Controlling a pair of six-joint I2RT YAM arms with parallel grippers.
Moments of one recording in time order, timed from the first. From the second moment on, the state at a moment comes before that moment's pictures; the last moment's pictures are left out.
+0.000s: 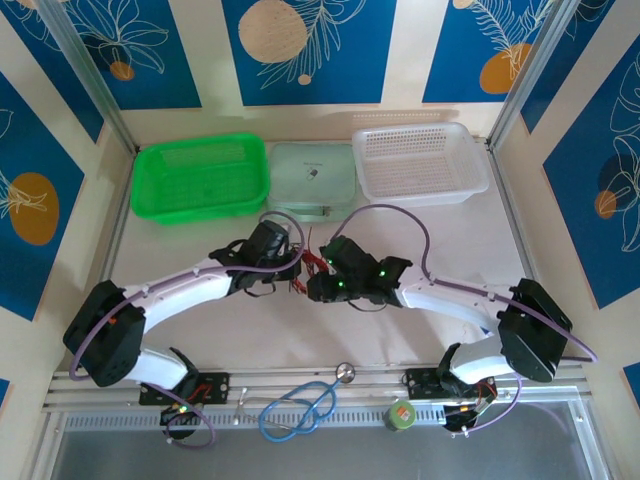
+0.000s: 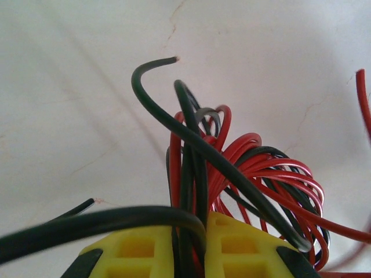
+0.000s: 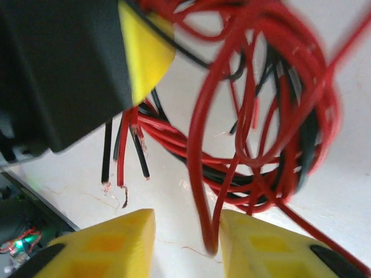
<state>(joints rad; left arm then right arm) -0.73 1.40 0.82 -0.29 0.05 -0.68 0.92 1.37 0.88 -0.43 -0.12 0.78</state>
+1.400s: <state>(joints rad) -0.76 1.14 0.85 -0.28 0.37 -0.27 0.68 1.11 0.79 -0.31 -0.52 0.36</state>
